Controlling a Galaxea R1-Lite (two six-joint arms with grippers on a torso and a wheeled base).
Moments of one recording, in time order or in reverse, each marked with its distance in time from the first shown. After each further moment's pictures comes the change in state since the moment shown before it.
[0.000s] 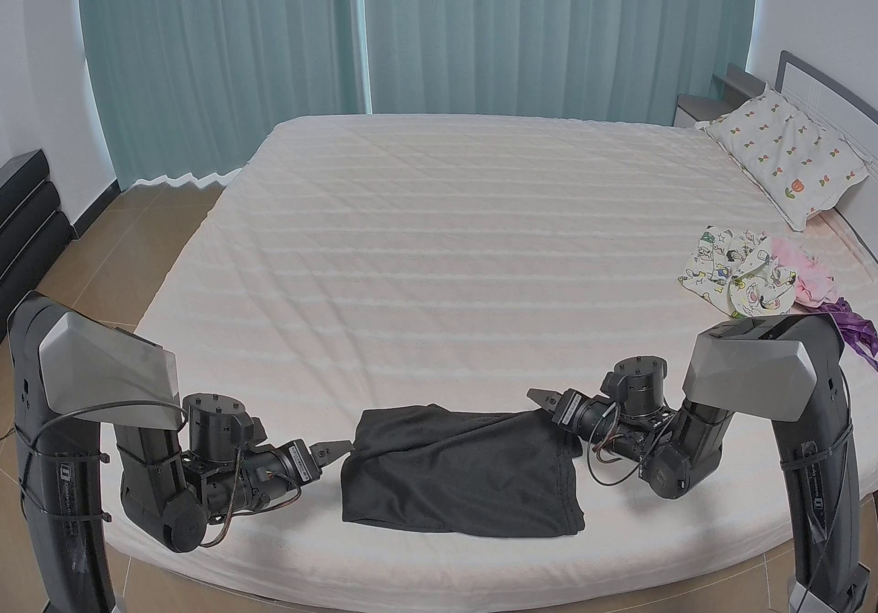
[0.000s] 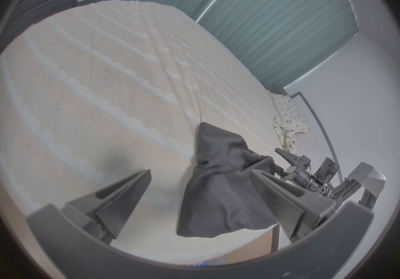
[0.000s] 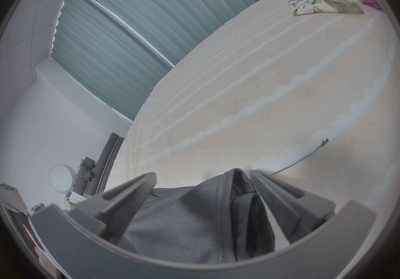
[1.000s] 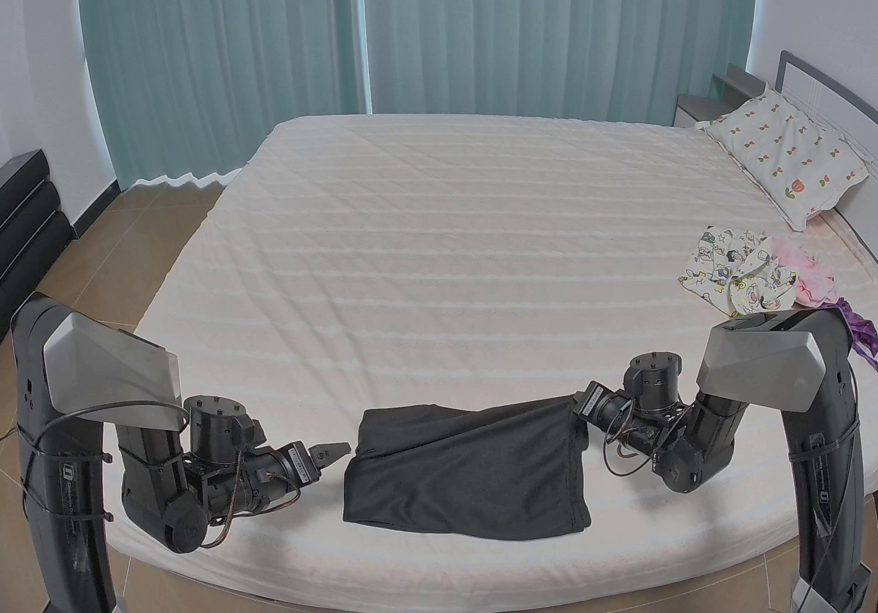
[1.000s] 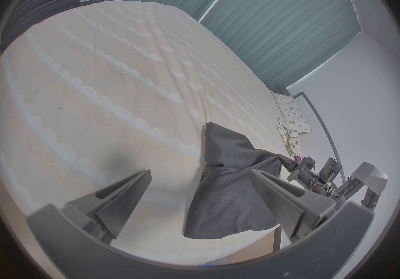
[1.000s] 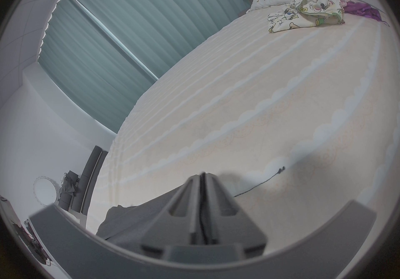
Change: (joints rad) left arm 0.003 0.012 0.000 0.000 0.016 0.003; right arm -0.050 -0.016 0.025 0.007 -0.119 0.003
